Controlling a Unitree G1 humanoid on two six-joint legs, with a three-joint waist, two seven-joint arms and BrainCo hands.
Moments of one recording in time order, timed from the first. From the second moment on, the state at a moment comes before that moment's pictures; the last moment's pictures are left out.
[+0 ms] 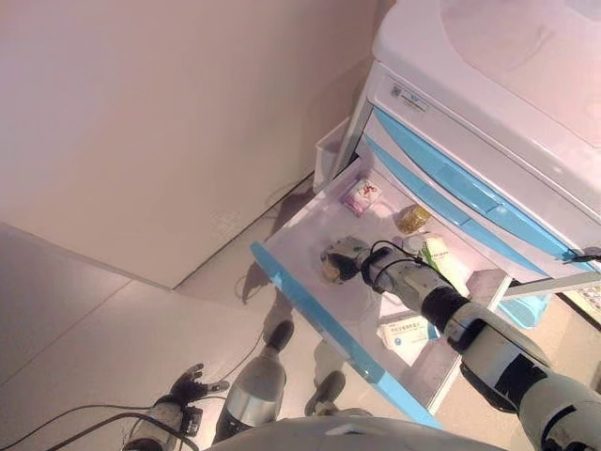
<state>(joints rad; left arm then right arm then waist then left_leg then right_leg) 0.02 0.34 -0.20 1.13 -0.15 -0.11 -0.02 -0.67 -0.42 0.81 0.67 -0.88 -0.19 0.18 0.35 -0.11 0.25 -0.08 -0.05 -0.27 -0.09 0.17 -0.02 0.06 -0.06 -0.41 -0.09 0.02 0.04</state>
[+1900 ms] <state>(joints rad) 0.10 0.36 -0.20 1.20 -0.12 -0.07 -0.02 -1.34 -1.05 0.76 1.02 -0.05 0.04 0.28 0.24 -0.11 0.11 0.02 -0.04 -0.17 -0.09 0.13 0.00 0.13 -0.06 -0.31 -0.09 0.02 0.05</state>
